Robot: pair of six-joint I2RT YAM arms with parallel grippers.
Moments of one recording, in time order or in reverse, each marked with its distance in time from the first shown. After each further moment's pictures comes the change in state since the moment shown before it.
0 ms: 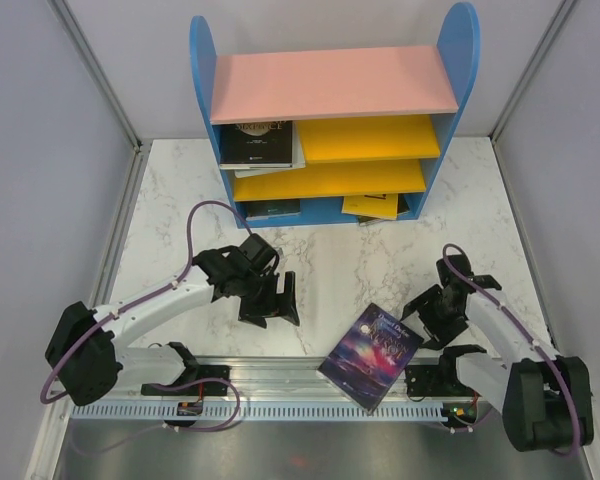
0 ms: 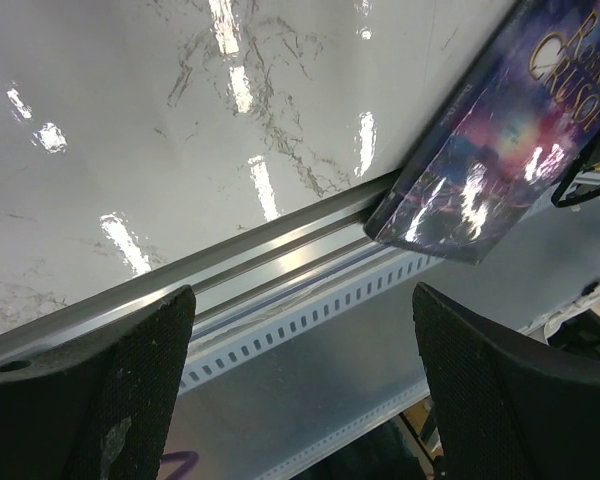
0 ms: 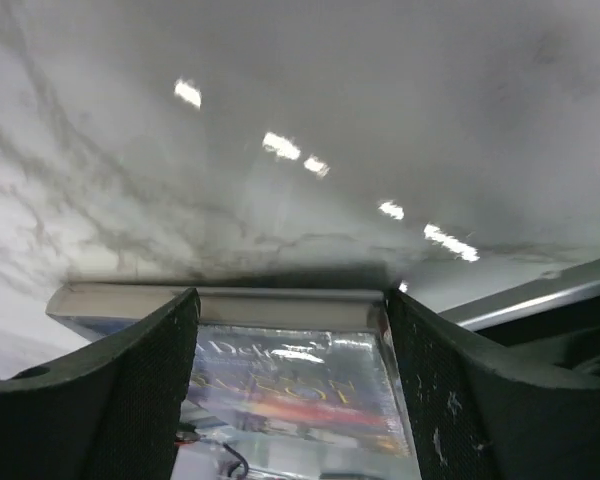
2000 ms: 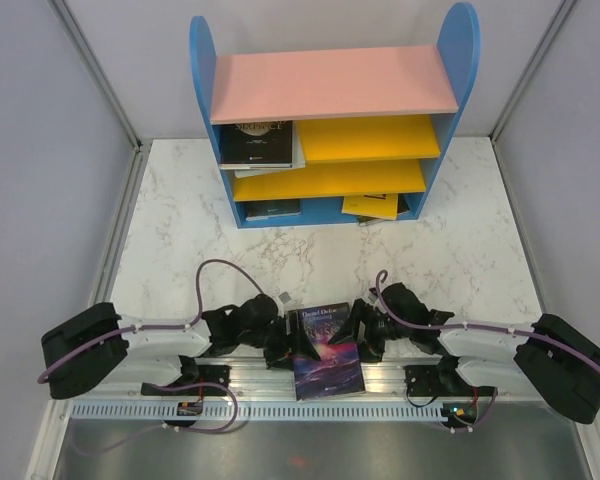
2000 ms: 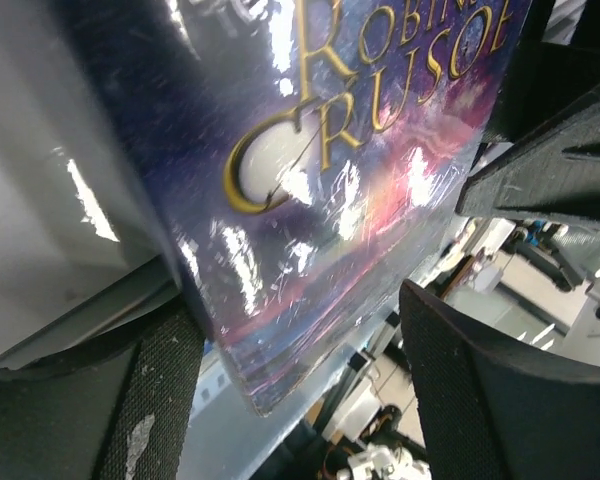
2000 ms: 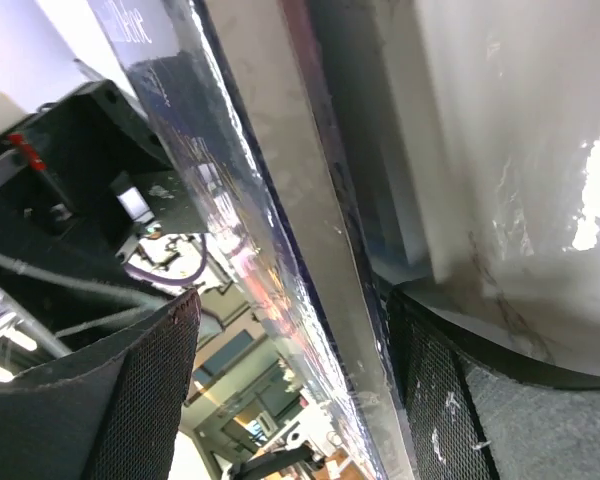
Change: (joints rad) left arm -0.295 0.000 -0.533 0.923 0.071 -0.562; right arm 0.784 0.060 -0.304 1.095 -0.413 0.350
